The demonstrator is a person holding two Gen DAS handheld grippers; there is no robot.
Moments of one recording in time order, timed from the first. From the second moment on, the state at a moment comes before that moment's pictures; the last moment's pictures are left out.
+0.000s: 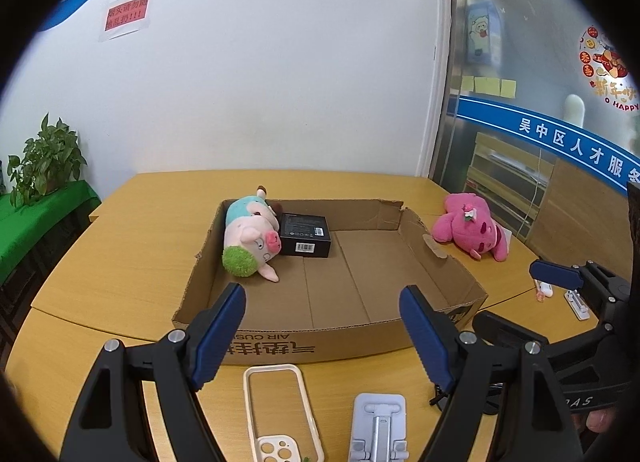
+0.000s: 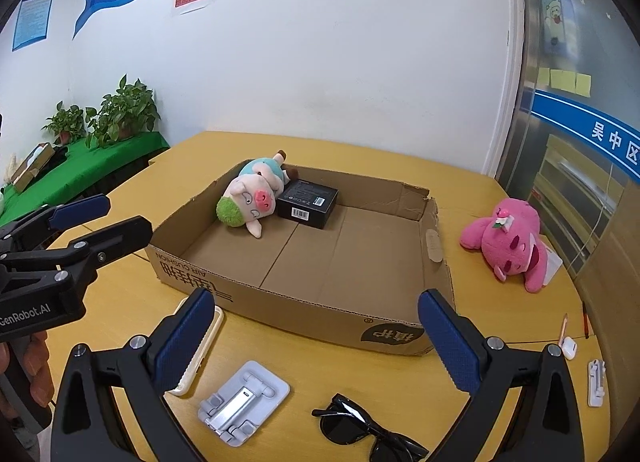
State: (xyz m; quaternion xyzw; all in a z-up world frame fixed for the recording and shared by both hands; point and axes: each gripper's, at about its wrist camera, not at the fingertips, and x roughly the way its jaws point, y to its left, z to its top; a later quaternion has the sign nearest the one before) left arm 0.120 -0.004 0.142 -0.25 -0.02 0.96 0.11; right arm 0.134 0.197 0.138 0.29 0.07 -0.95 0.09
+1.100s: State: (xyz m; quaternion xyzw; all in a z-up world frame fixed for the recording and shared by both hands) left arm 0.145 -0.054 0.093 -0.31 -0.04 0.94 0.12; right arm 0.193 0.257 0.121 0.23 0.02 -0.96 0.13
